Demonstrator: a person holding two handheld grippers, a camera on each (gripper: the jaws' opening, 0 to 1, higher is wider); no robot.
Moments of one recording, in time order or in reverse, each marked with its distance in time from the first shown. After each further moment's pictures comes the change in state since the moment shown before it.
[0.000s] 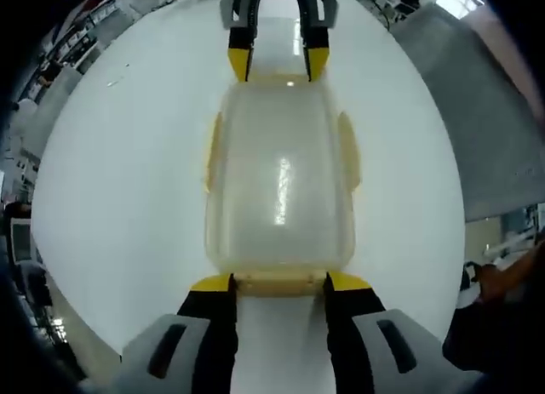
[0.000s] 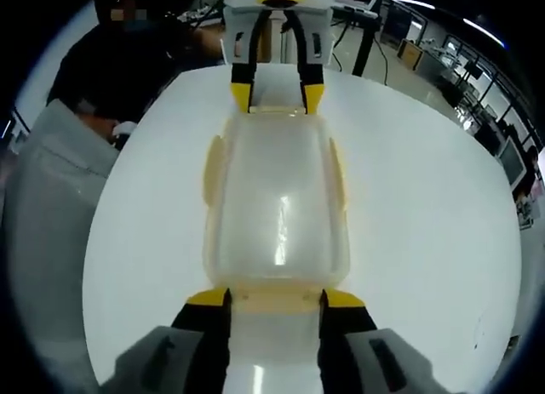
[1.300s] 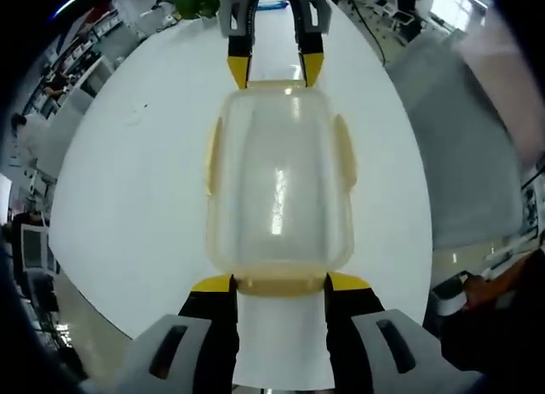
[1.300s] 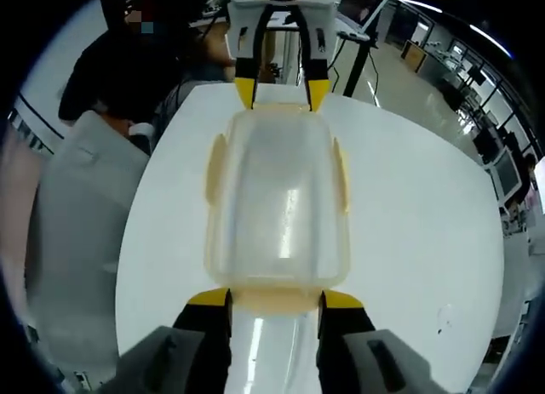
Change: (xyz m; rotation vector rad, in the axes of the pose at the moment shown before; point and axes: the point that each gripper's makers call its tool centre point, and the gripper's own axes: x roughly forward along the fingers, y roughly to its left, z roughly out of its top) left arm -0.080 0.003 0.061 0.021 -0.058 0.034; right arm -0.098 -0.003 -0.003 -0.037 0.029 -0.012
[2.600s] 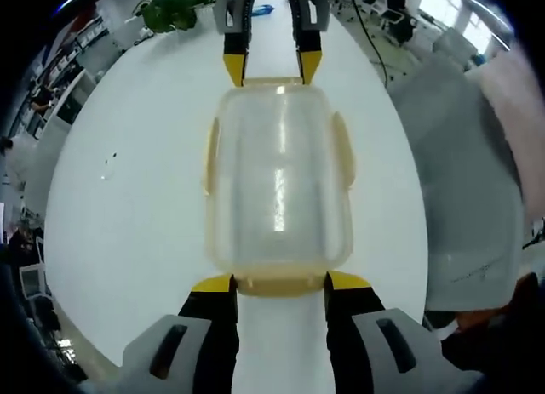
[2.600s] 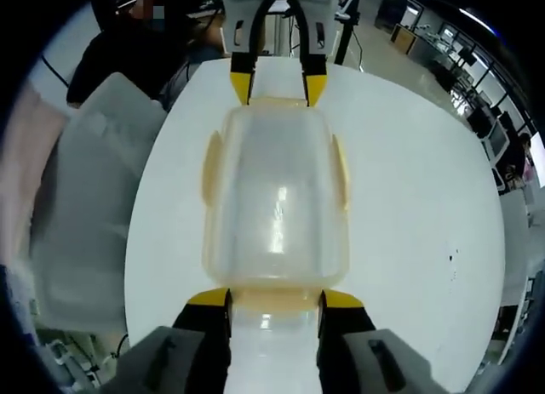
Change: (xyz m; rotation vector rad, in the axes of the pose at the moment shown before) left arm 0.046 -0.013 0.114 0.044 -0.004 -0.057; right arm -0.038 0.025 -0.116 0.068 0.051 0.001
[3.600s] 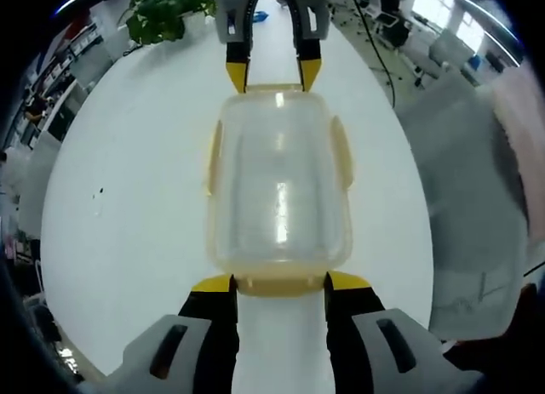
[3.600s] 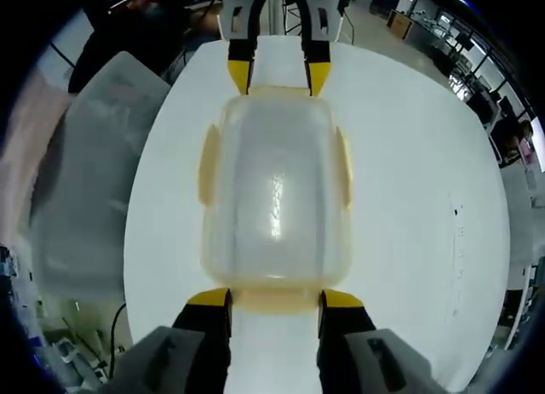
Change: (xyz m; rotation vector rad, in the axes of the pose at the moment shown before) left arm 0.032 0.003 0.056 0.024 -0.023 -0.018; right arm -0.005 0.004 -0.065 0.040 0.059 0.011
